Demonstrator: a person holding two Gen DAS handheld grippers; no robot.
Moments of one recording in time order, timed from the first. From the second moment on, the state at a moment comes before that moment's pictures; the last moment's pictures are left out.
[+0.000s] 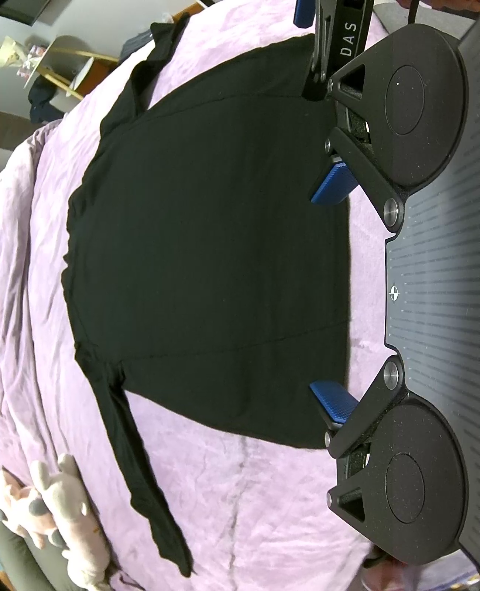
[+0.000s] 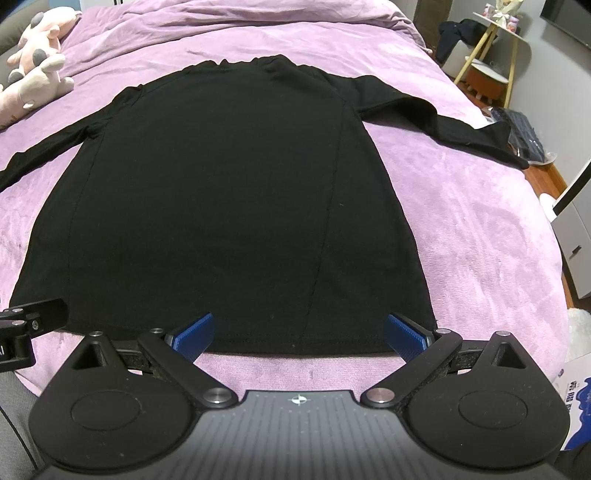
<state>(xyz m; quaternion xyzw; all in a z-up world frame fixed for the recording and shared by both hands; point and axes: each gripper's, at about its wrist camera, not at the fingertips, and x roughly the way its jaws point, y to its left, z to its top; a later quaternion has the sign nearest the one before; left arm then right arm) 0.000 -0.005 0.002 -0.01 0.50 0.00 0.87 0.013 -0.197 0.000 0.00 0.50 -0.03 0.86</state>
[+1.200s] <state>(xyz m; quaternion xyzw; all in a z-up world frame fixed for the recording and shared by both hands) 0.004 -0.008 0.000 -0.02 0.50 -0.01 0.87 0.016 -0.201 -0.001 0.00 0.51 -0.03 0.86</state>
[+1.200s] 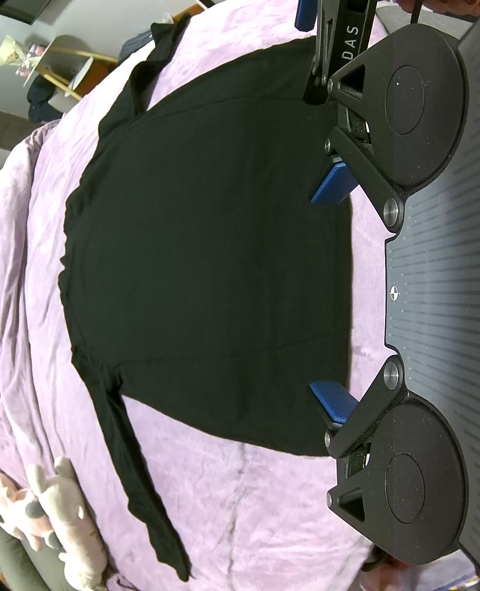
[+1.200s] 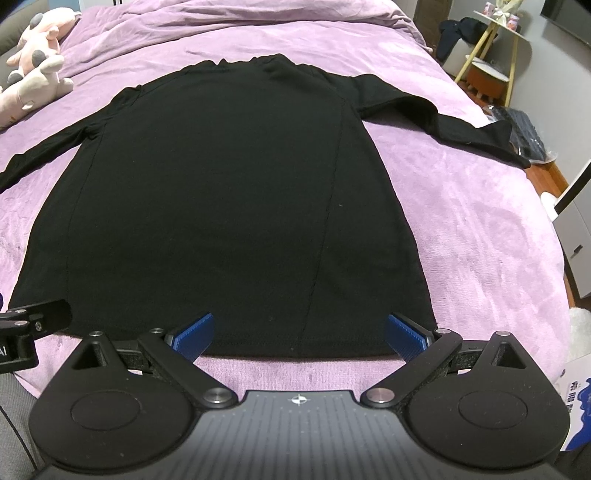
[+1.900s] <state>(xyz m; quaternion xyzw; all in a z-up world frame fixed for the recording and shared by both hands) 0.007 -0.012 -0.007 -0.01 0.51 -0.01 0.86 0.016 -0.203 -0.005 -0.01 0.51 -0.03 0.86</state>
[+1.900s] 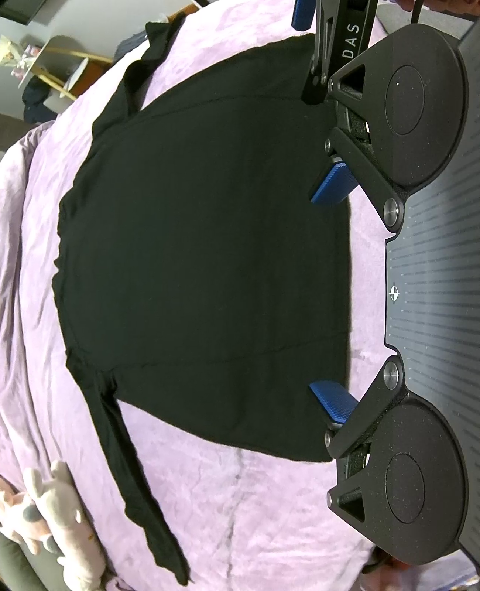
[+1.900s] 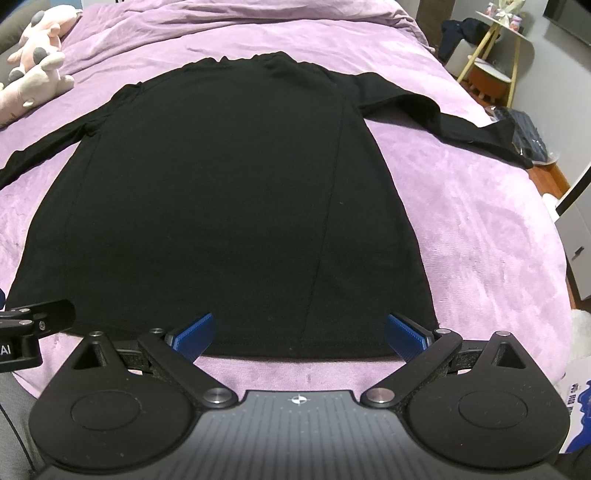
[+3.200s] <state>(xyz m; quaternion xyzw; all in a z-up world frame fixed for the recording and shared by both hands) 0.077 0.004 -0.040 -0.09 0.50 -0.03 0.86 0.154 -0.501 -0.037 0.36 0.28 -0.15 0.88</state>
